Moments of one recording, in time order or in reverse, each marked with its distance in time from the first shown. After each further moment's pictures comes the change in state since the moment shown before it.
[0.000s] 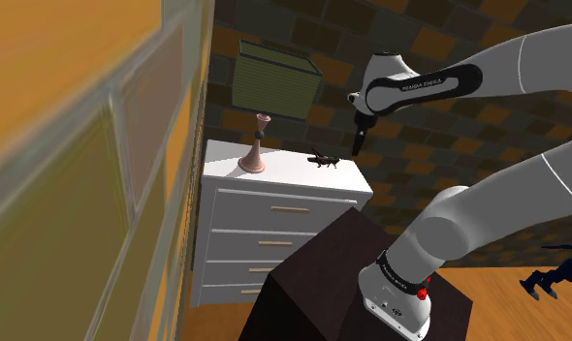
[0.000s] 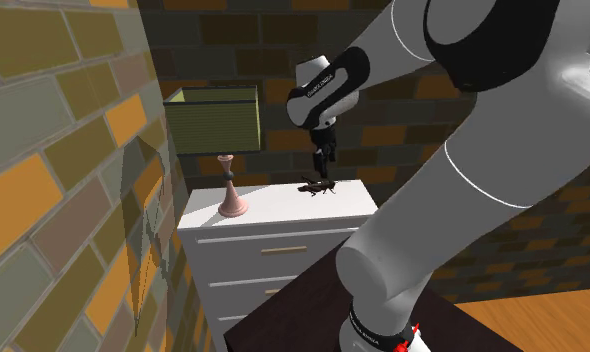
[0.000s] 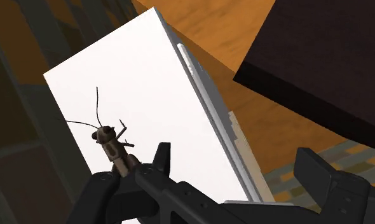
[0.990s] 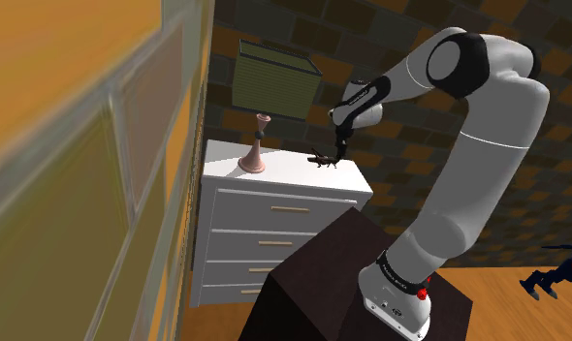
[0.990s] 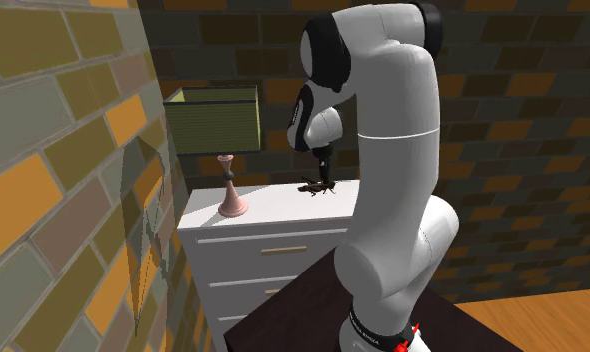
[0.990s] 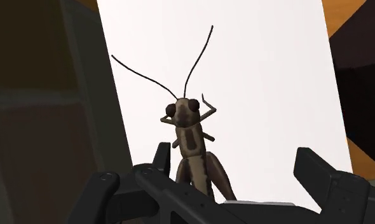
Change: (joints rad) arm -0.048 0.653 -0.099 0.306 0.269 0.426 -0.514
